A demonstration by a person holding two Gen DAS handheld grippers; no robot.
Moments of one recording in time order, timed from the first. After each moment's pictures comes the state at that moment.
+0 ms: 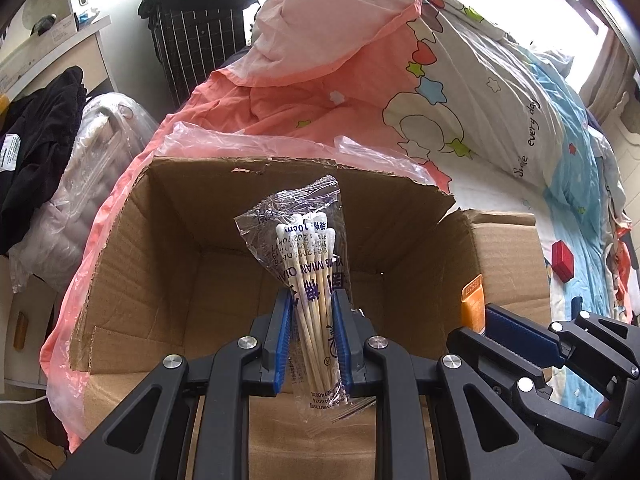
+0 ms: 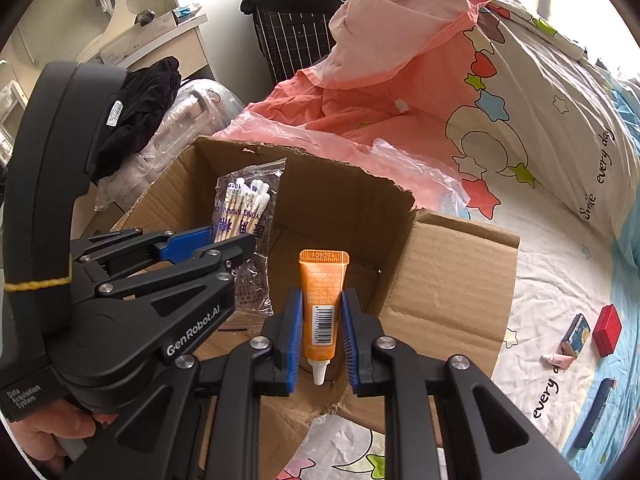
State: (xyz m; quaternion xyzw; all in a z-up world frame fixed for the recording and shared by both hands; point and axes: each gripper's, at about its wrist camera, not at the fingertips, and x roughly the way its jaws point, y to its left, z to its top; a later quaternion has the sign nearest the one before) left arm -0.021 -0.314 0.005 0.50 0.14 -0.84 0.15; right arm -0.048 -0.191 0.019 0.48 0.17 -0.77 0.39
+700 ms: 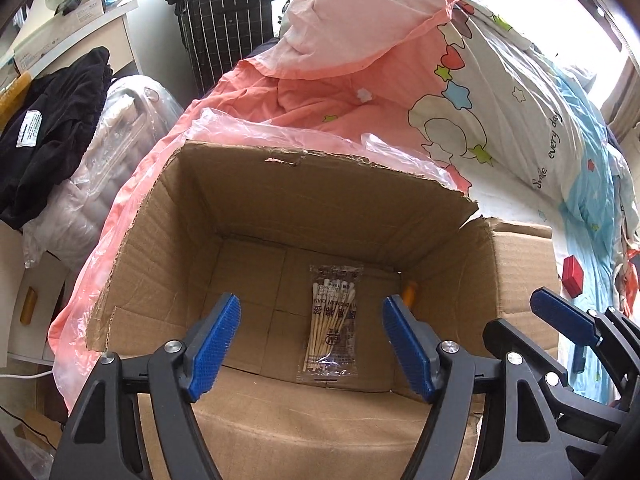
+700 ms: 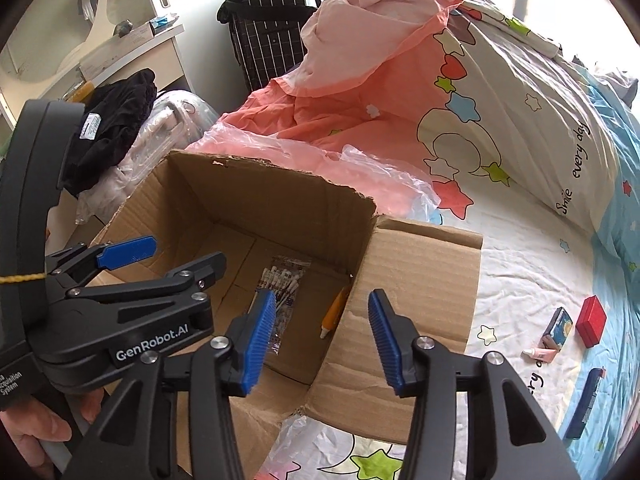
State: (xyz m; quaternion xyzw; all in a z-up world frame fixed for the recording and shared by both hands) left arm -0.014 -0.324 0.006 0.51 0.16 -0.82 0.19; right arm -0.055 -0.179 0.026 0.47 0.17 -0.79 0.35
